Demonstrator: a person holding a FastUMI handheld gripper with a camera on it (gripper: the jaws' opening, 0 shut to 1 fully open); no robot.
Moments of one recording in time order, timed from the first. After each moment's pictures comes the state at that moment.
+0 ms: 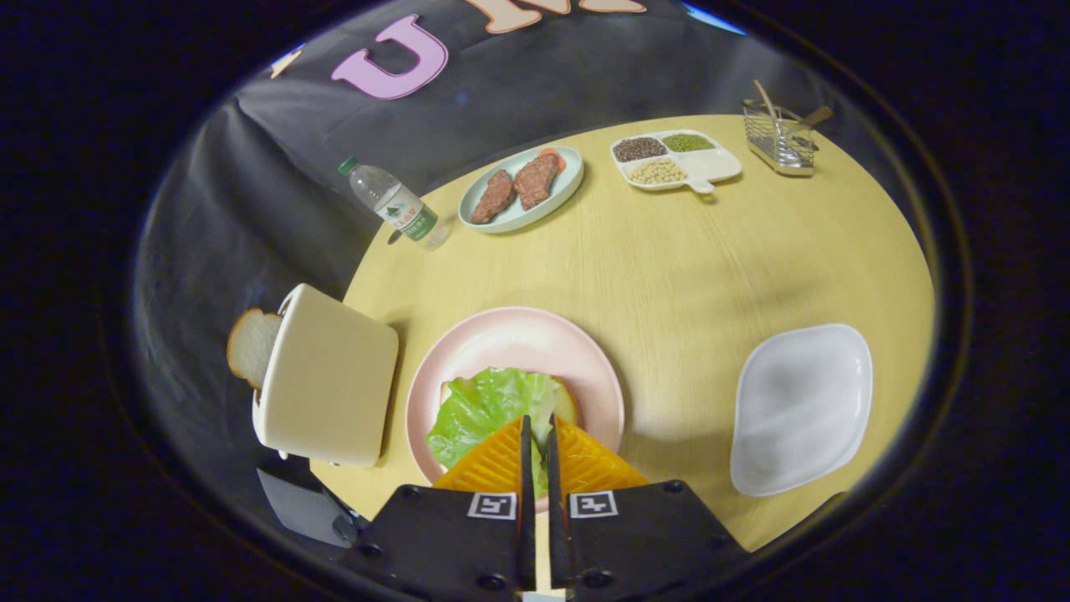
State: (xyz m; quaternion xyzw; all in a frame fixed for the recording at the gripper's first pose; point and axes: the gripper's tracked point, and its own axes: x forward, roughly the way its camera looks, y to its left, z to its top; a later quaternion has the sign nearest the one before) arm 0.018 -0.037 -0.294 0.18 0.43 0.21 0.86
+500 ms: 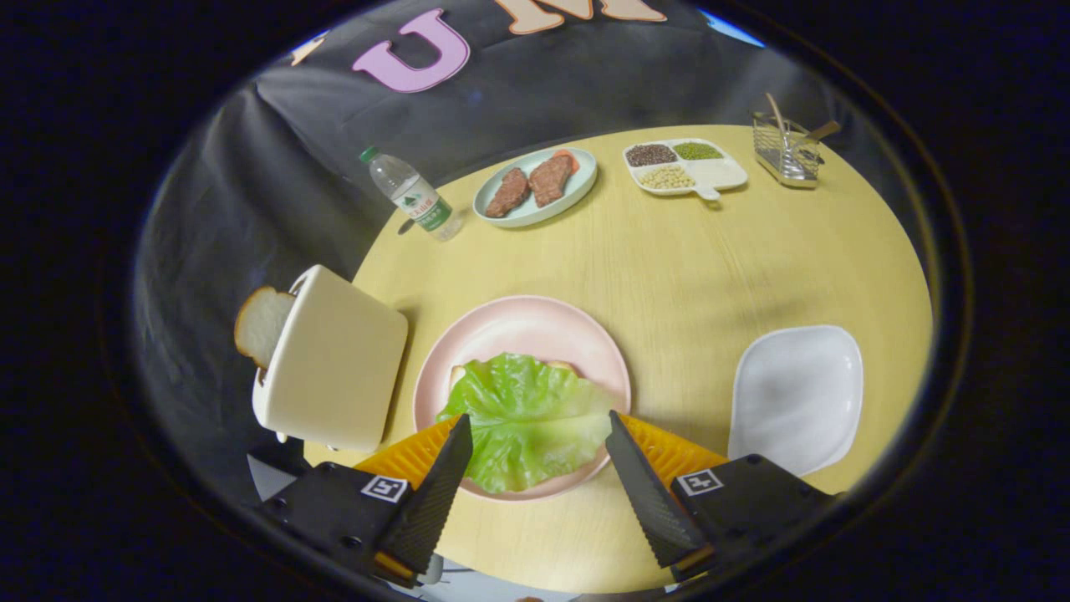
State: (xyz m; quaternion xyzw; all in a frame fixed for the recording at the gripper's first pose) arm -0.005 -0.035 -0.276 0.16 0.42 0.22 0.87
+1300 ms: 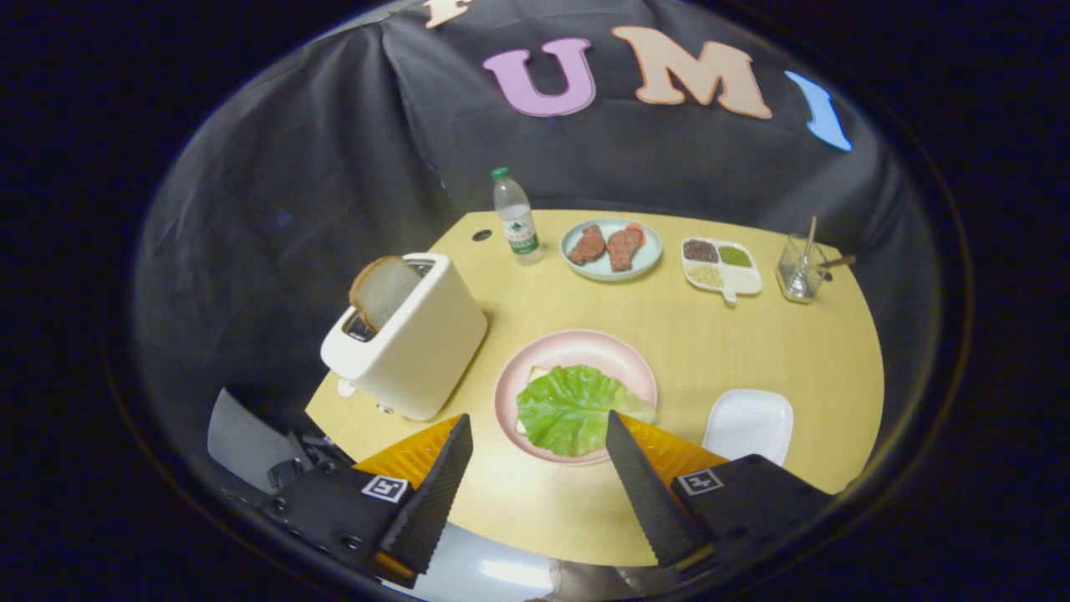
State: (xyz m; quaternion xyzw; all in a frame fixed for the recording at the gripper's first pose) arm -0.086 -0.004 -0.151 0.03 0.31 0.27 0.91
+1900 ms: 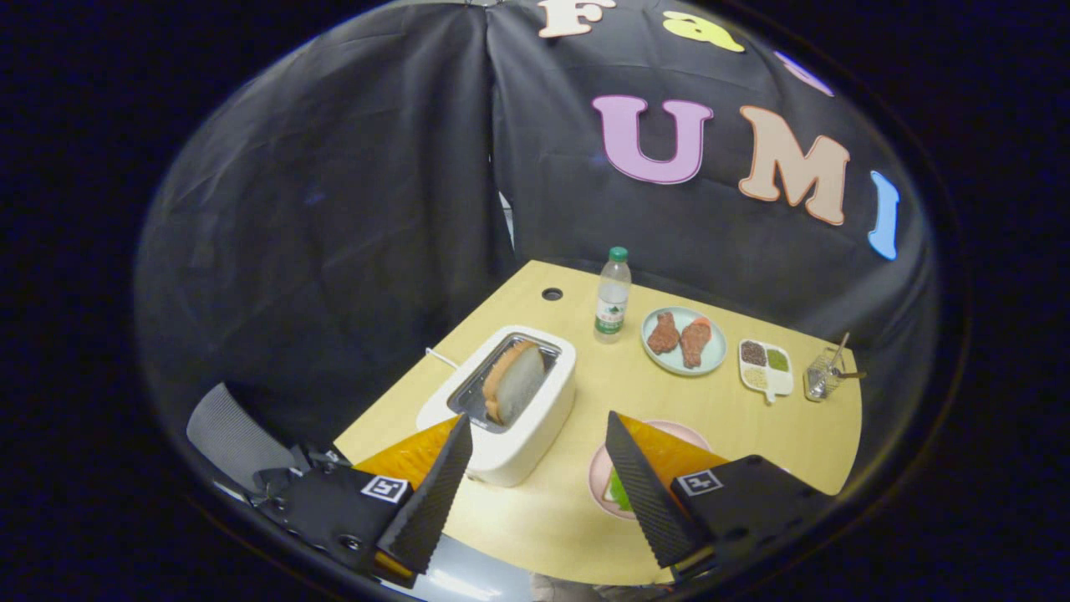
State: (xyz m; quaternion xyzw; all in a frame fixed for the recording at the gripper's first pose) arm -0.102 0.160 -0.055 -0.03 0.24 0.28 0.93
